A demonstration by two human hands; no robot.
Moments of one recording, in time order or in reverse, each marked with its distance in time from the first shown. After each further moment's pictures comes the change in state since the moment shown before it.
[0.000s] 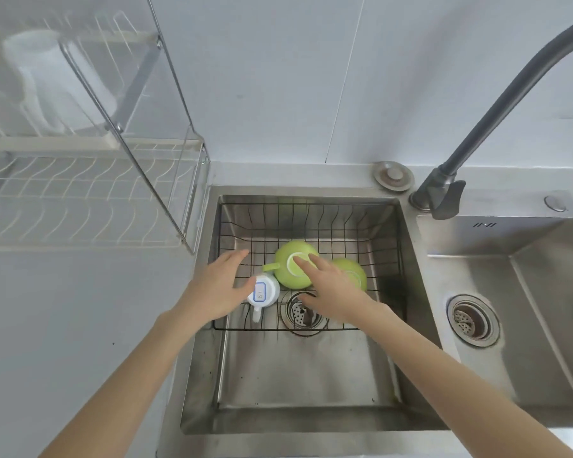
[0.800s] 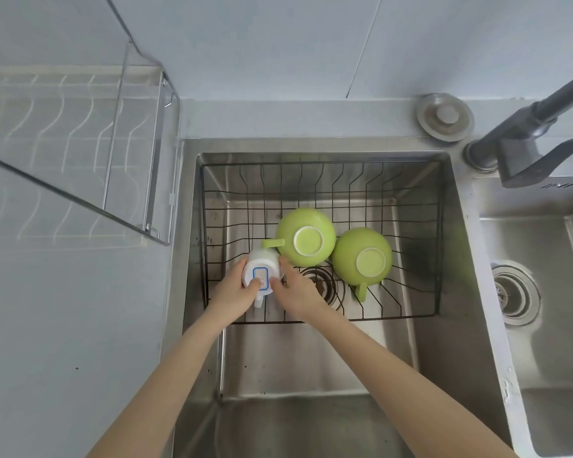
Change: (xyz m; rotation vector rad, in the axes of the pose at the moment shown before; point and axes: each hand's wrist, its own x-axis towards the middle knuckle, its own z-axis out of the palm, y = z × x) left_hand 0.065 -0.040 0.091 -0.508 -0.156 -0.405; right_hand 0.091 -0.004 0.099 0.647 -0.159 0.326
